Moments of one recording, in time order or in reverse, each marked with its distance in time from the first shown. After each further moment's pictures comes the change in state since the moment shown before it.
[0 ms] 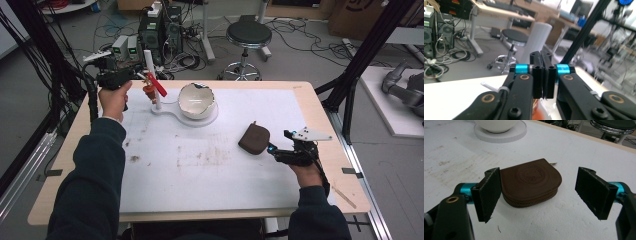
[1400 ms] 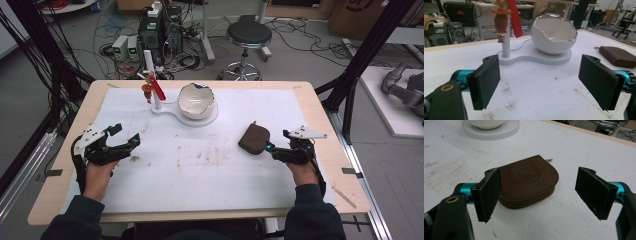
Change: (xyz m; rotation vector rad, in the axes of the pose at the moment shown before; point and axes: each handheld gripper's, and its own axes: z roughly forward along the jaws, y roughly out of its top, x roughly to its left) left arm -0.018 -0.151 -0.118 0.032 0.023 0.263; right arm 0.002 0.001 0.011 0.034 -0.050 0.032
